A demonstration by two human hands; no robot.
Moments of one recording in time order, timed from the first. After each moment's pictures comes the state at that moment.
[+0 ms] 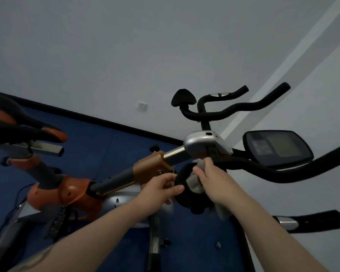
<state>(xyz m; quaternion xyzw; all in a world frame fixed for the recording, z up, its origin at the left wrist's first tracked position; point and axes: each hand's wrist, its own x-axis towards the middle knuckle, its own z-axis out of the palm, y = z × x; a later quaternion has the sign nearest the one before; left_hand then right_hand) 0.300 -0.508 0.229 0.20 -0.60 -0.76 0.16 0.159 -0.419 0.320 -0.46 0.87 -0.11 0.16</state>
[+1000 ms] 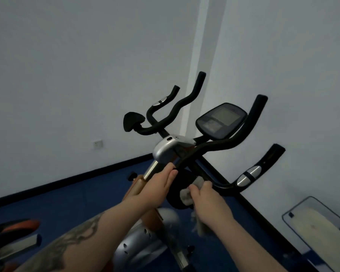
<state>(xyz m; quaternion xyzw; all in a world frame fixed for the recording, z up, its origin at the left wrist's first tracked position) 0.262 -0.552 0.278 0.01 -0.91 -0.41 0.11 0.235 -0.385 0.298 -0.11 0.94 -0.29 0.15</state>
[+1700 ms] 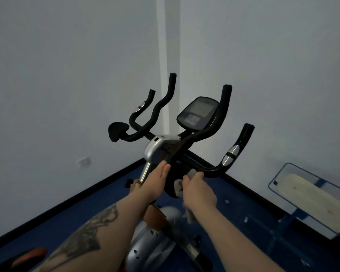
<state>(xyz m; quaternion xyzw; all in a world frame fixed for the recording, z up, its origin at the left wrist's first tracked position) 0.246 -0.560 0.270 0.01 -0.86 -0.51 0.03 0.267 -0.411 0.292 0.03 0.95 -0.31 0.07</state>
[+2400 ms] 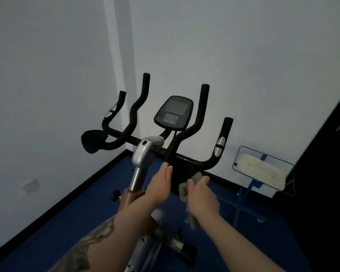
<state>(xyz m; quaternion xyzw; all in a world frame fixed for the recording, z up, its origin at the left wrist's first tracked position) 0.237 -0.575 0.259 -0.09 -0.83 -0.54 -0.01 0.304 -0.453 0.290 0.20 0.93 -0.31 -0.01</state>
